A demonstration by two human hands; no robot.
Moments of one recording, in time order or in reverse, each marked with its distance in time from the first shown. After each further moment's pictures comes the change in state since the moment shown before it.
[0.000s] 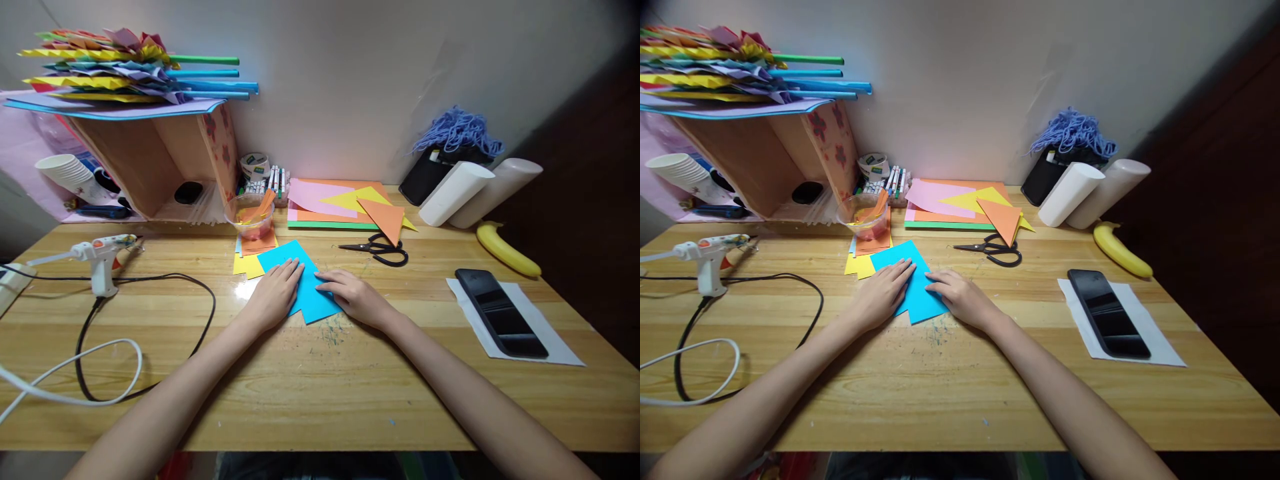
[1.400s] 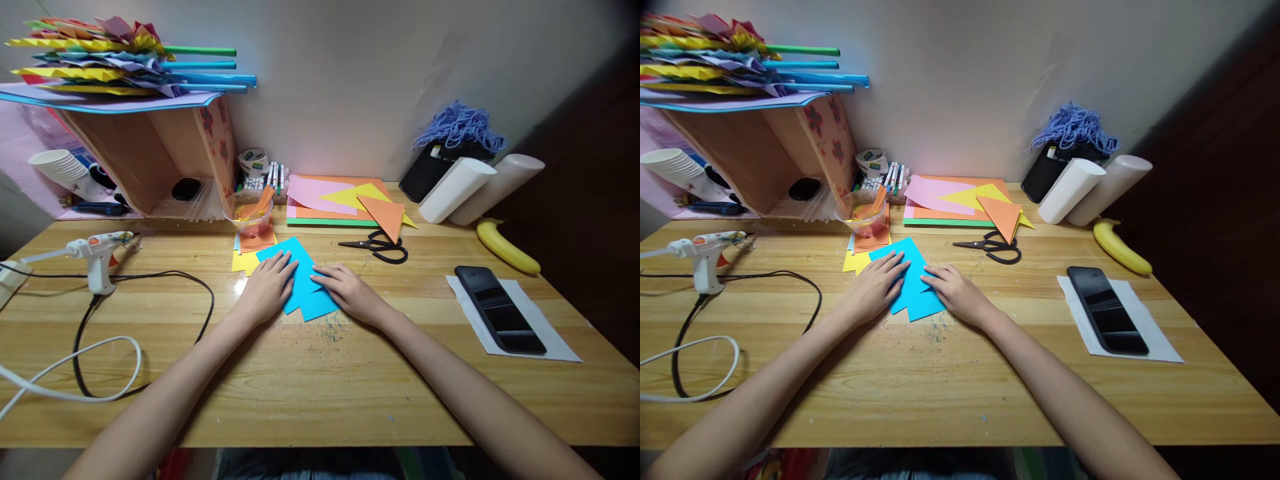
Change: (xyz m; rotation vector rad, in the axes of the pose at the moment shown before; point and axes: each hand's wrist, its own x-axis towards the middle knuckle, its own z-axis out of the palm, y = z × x) left_hand 0.000 -0.005 -0.010 0.051 -0.007 -0.072; right_hand 0.002 -0.001 0.003 -0.040 -0.055 0.062
